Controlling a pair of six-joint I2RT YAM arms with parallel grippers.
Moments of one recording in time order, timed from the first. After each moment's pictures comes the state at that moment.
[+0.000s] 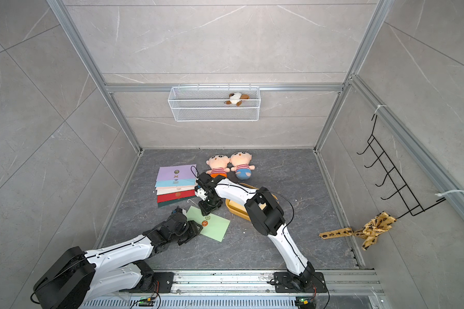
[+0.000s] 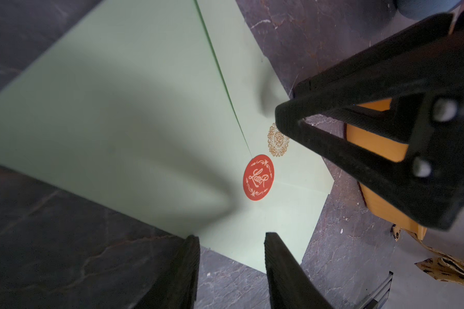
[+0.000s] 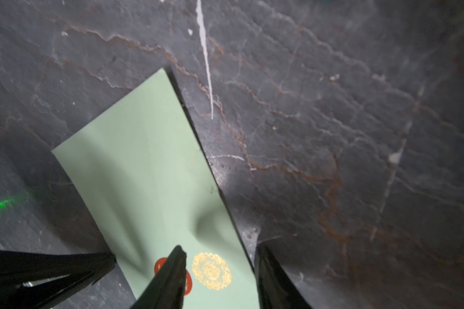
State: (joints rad) left arm -0.71 1.13 0.30 -0.03 0.06 -1.11; right arm 0.83 2.32 1.88 -0.90 -0.29 0.10
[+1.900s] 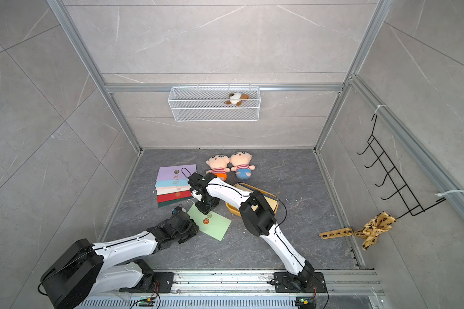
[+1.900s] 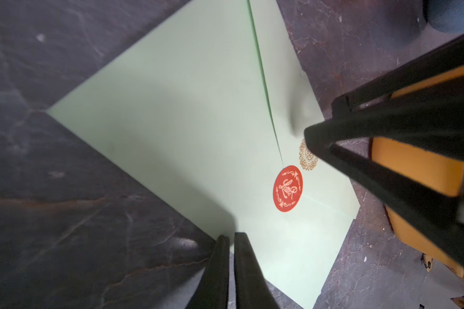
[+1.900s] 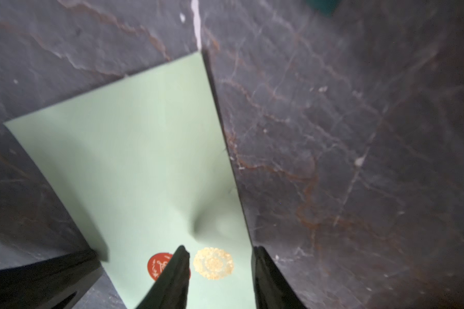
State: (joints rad) left arm -0.71 1.22 0.34 -0.06 -0.02 -1.11; right arm 0.88 2.46 2.20 -1.18 -0.09 0.02
